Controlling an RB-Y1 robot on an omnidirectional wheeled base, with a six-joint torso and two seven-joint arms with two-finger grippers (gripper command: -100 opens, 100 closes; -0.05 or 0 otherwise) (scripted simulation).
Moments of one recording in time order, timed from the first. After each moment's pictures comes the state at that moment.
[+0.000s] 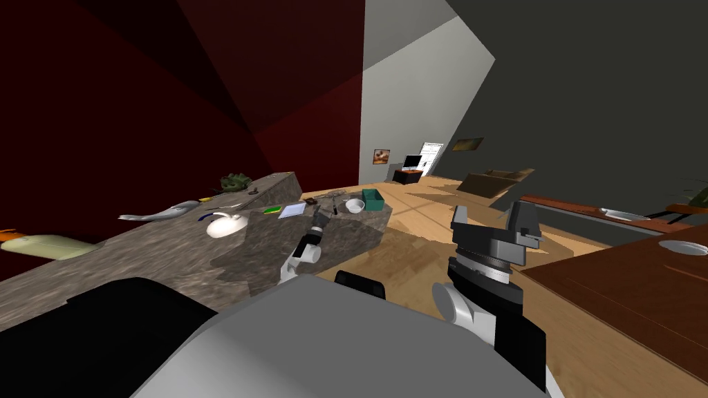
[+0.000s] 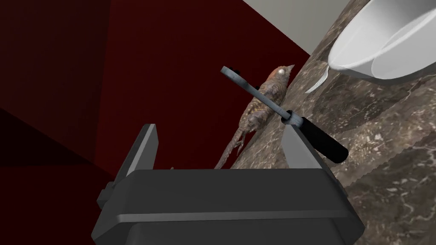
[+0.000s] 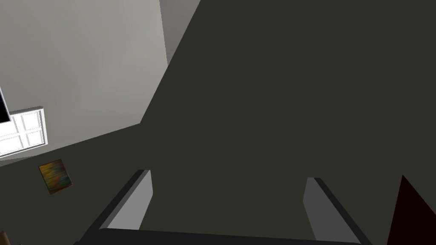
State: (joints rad) left arm 0.32 0.17 0.01 -1.85 0.34 -0.27 0.39; right arm 0.49 -0.03 -0.03 -2.39 -0.12 -0.51 0.03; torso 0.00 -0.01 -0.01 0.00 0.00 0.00
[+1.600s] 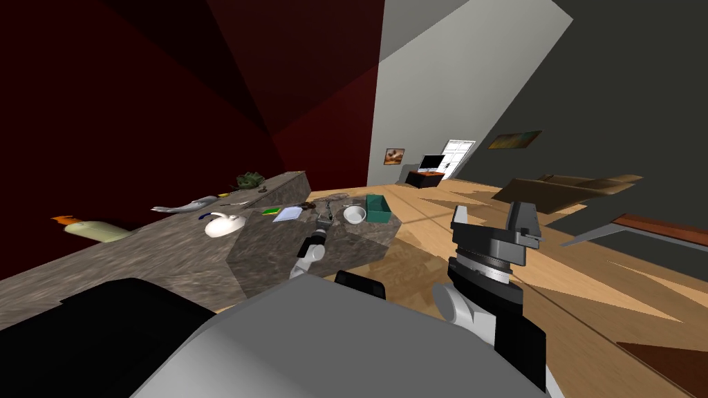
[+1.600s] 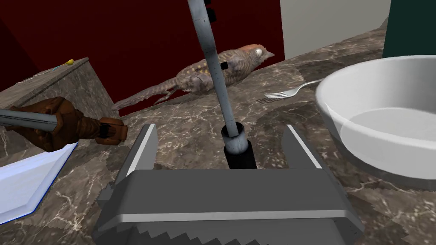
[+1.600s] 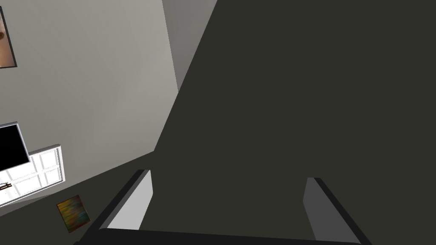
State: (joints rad) left arm 0.29 0.07 0.02 -1.75 0.76 -0.19 0.61; right arm 0.49 -0.03 -0.03 -2.39 -0.12 -0.51 0.03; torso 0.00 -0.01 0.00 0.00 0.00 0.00
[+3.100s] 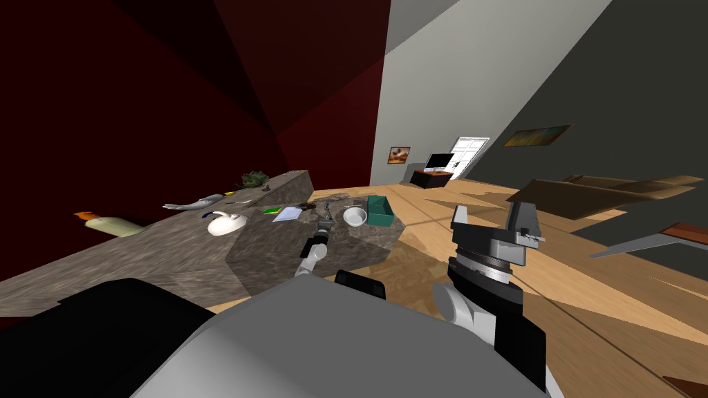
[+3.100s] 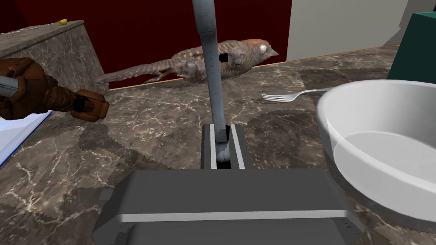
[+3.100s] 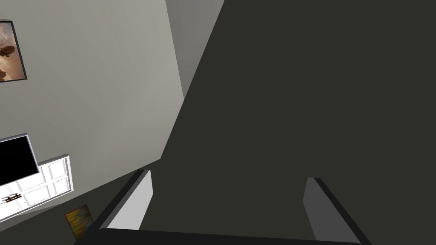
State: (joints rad) left arm 0.27 0.00 0.04 -1.74 0.83 -0.16 0.64; right arm 0.49 -0.03 -0.03 -2.39 -0.12 -0.51 0.03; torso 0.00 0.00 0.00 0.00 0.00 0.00
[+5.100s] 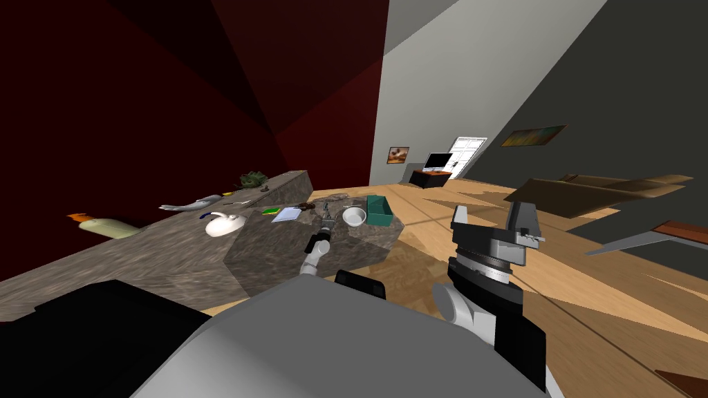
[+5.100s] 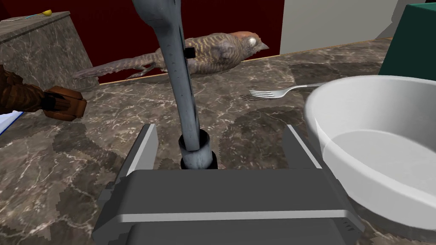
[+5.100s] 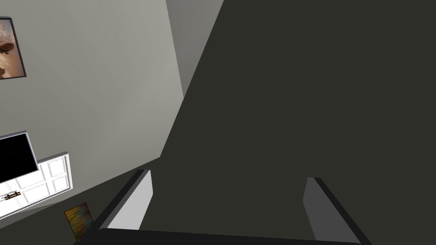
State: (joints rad) left arm 0.19 -0.03 0.07 -1.66 0.82 -0.12 0.62; right arm 0.49 -0.03 -0.03 -2.39 -0.12 -0.51 0.03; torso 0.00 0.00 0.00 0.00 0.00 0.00
